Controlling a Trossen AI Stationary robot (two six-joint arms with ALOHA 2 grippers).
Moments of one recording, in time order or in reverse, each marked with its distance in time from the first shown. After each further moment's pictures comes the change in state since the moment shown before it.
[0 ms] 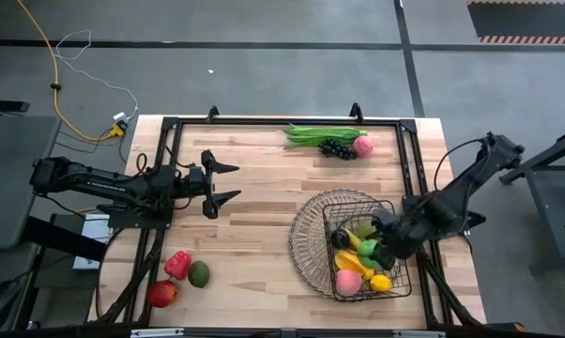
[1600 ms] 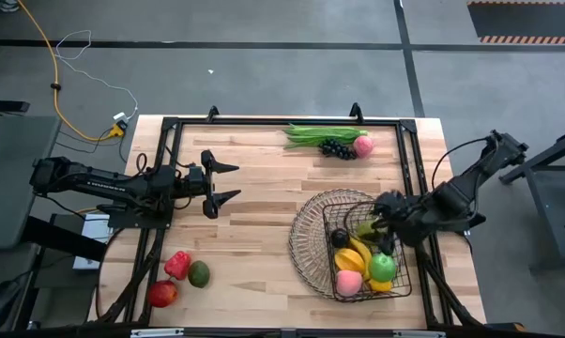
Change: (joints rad) left arm 0.000 0.000 0.000 0.003 -0.006 0.000; right arm -0.062 -0.136 -0.032 0.047 0.383 -0.404
